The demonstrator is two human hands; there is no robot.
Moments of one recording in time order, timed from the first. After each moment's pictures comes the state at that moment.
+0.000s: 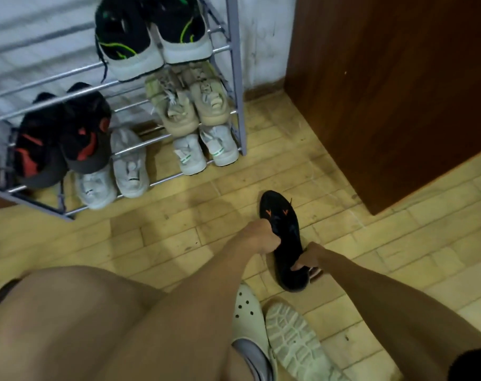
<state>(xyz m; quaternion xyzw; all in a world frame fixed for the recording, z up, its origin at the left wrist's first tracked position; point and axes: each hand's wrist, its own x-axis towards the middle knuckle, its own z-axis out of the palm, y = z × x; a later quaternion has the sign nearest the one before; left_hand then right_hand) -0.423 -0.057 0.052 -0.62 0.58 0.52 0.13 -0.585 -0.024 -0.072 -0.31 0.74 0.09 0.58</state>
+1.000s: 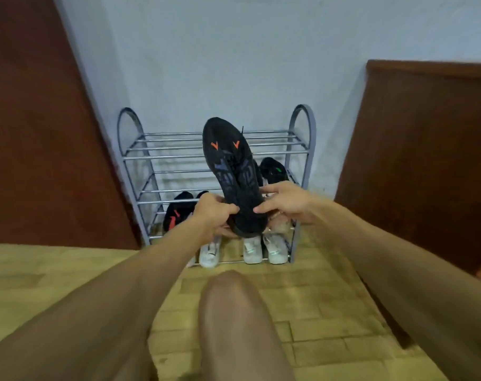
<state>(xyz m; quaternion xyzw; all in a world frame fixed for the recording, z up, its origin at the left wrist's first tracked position) -0.244 -0.004 0.330 -0.67 0.41 0.43 -0.44 -0.408 -0.064 0.347 -0.69 0.47 -0.19 0.52</state>
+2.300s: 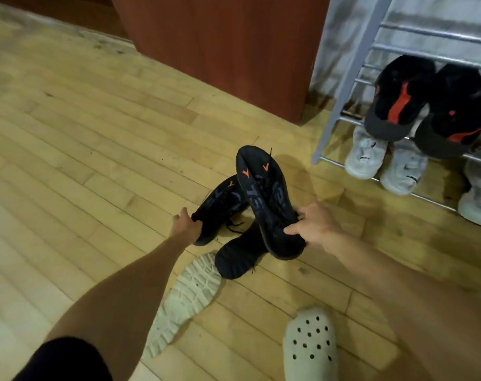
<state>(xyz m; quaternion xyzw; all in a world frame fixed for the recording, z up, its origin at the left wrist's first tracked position) 0.144 0.183 -0.028 -0.92 0.09 0.34 -0.16 -0.057 0.005 0.026 -0.73 0.49 0.13 0.46</state>
